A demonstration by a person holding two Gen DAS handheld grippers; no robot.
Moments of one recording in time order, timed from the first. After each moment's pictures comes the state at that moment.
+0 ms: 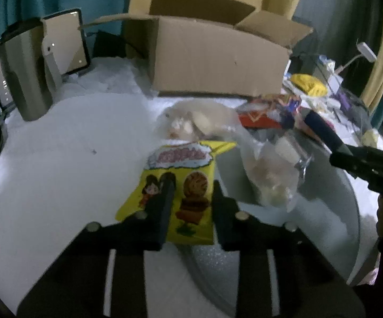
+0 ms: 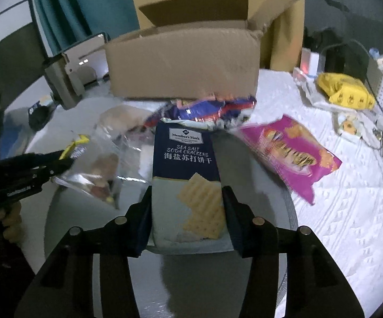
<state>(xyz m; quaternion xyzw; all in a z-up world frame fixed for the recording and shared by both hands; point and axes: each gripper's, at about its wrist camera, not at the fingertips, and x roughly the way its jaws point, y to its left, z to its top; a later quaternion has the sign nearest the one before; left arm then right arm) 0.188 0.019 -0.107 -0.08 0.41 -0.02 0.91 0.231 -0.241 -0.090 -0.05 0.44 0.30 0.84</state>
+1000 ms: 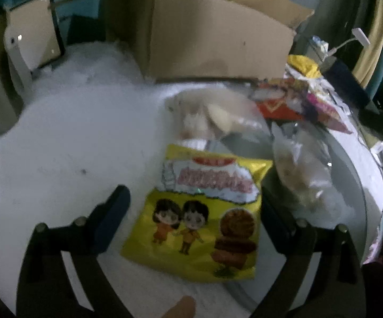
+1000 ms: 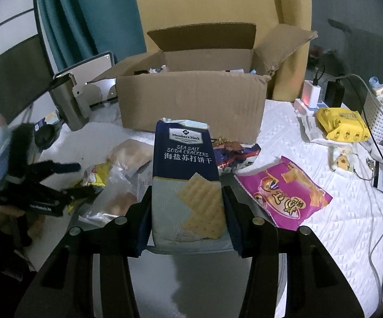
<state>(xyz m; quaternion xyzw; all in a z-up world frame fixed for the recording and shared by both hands) 0.232 0.043 -0.136 -0.05 0.45 -0.09 0.89 0.246 -0.229 -0.052 -0.05 0.41 0.30 0.86</state>
